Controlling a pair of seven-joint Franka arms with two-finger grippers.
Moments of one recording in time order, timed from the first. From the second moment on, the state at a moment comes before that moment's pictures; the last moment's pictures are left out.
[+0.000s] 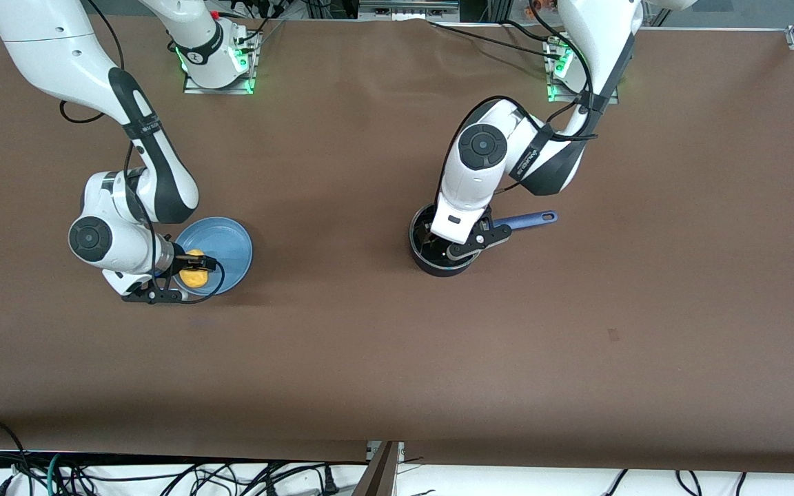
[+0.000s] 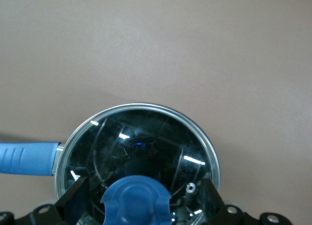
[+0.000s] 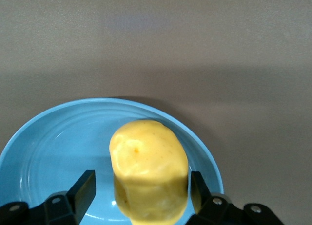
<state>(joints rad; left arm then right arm) -0.55 0.50 -0.09 -1.73 0.01 2.27 -1.06 0.05 0.56 0.03 -1.88 -0.02 2.30 0.10</state>
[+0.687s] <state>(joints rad) -0.56 0.53 -0.09 -1.73 0.01 2.28 -1.10 0.04 0.56 0.03 -1.88 -0.02 2.31 0.03</state>
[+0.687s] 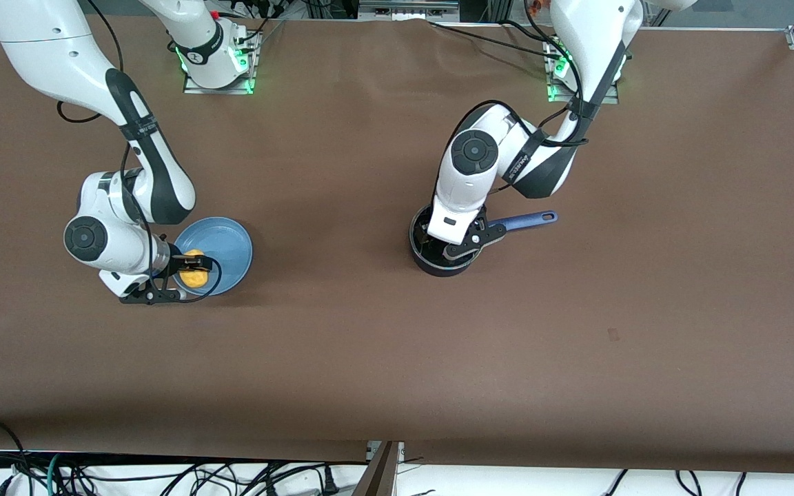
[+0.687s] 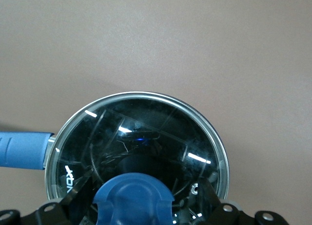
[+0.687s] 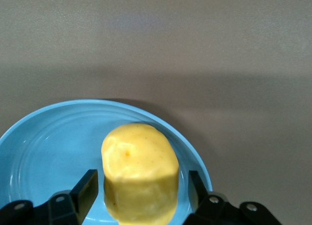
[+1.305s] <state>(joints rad) -0.56 0.54 -0.09 -1.73 0.01 2.27 -1.13 0.04 0.56 0.03 -1.88 -0.02 2.32 0.00</state>
